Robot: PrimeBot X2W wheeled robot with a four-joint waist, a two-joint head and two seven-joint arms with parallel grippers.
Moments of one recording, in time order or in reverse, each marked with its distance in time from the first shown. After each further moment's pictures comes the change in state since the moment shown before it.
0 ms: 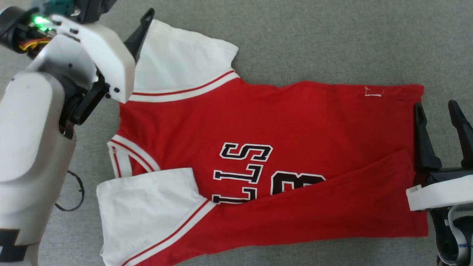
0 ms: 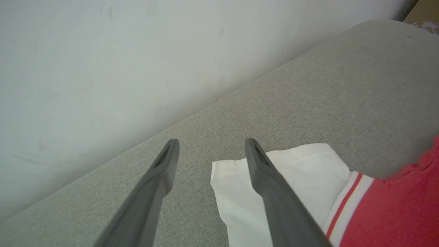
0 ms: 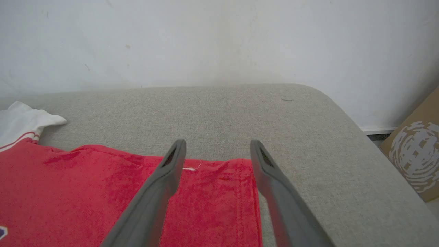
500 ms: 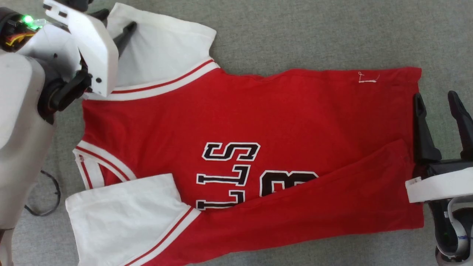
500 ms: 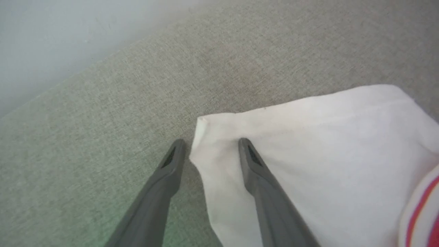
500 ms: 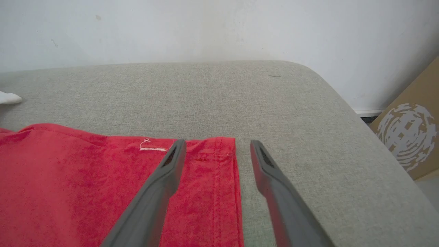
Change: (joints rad) left arm -0.127 0.095 -0.162 0.172 -0.188 -0.001 0.142; right arm -0.038 0.000 0.009 0.019 0.008 0.000 -0.013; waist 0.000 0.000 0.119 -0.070
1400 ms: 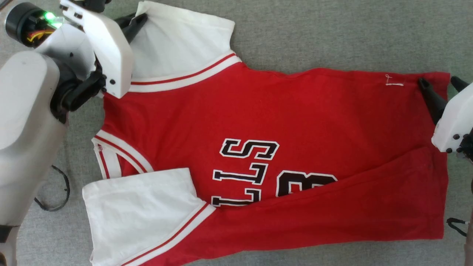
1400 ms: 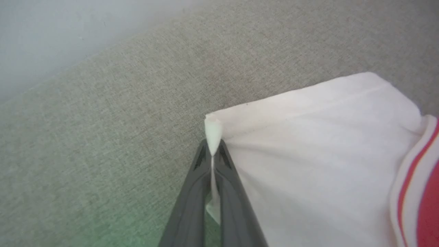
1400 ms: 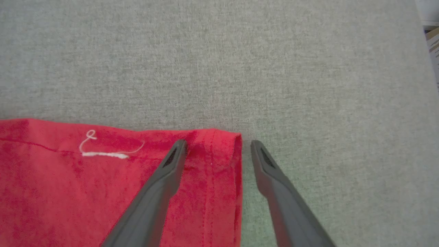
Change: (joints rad) left arm -0.035 -0.008 -0.082 0.011 -0.075 -0.007 -0.091; right arm -0.322 -0.075 -0.070 0.048 0.018 0.000 0.865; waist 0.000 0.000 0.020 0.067
